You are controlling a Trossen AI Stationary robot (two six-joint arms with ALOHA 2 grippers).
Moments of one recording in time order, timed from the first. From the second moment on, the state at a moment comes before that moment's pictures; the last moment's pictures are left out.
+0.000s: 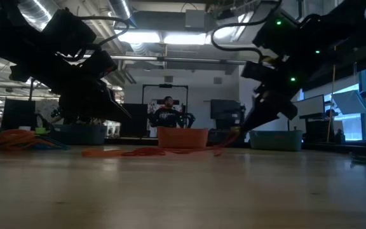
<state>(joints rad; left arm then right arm) 0.02 1.40 0.27 0.61 -0.28 0.02 -0.02 1.46 0.62 0.00 0.32 -0.05</state>
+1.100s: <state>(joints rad) 0.02 1.40 0.27 0.62 -0.28 0.01 -0.43 1.04 0.62 -0.28 0.81 -0.05</state>
